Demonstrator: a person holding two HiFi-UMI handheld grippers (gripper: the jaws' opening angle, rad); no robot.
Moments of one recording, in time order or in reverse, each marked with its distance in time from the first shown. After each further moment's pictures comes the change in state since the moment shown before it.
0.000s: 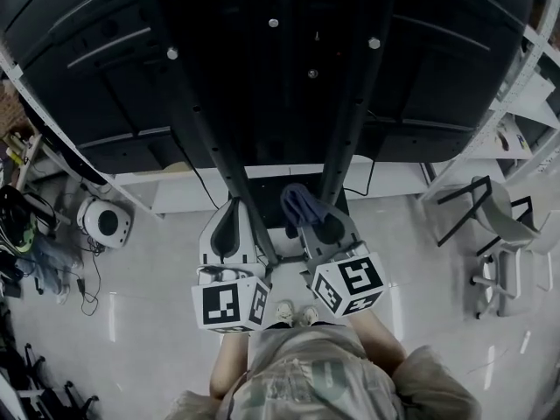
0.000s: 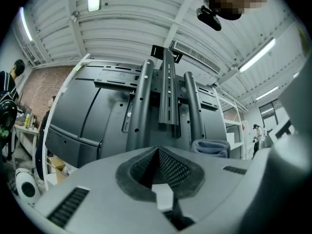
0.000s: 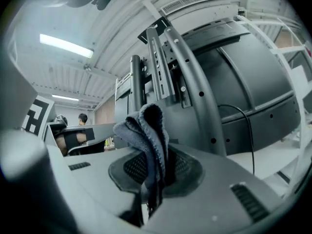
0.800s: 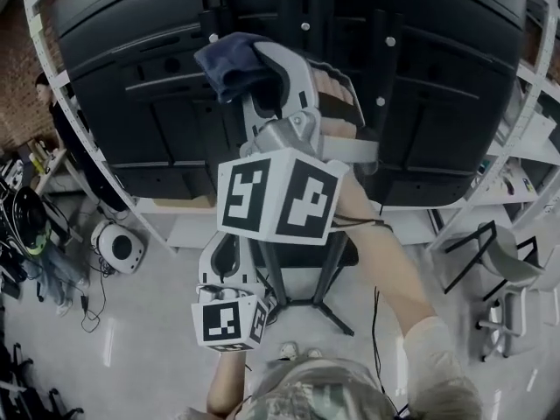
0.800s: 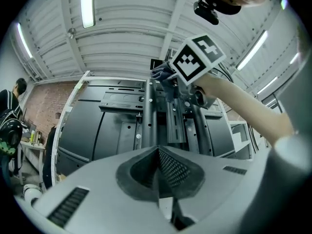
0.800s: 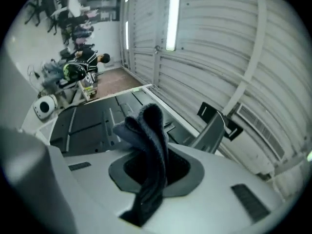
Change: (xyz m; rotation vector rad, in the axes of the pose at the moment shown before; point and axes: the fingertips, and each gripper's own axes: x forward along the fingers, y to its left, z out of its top) left arm -0.025 0.020 0.060 0.084 -0.093 0.062; right arm 0.077 0.136 0.315 -1.209 -0.359 -0.276
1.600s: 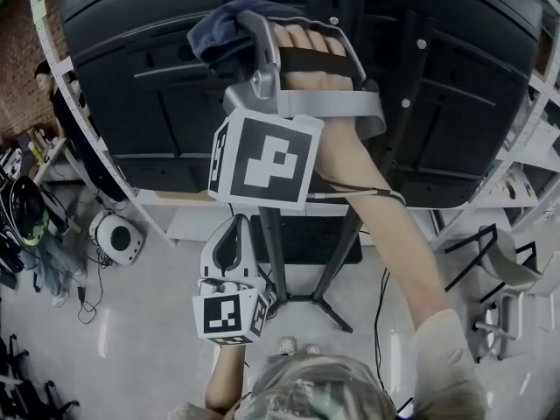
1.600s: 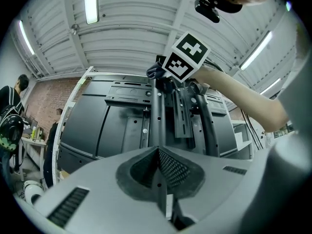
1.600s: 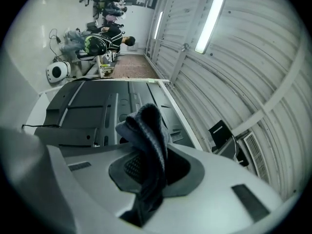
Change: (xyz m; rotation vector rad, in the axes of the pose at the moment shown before) left arm 0.006 0.026 -0.014 -0.022 0.024 0.010; right arm 0.048 0.022 0.032 -0.329 0.026 0.023
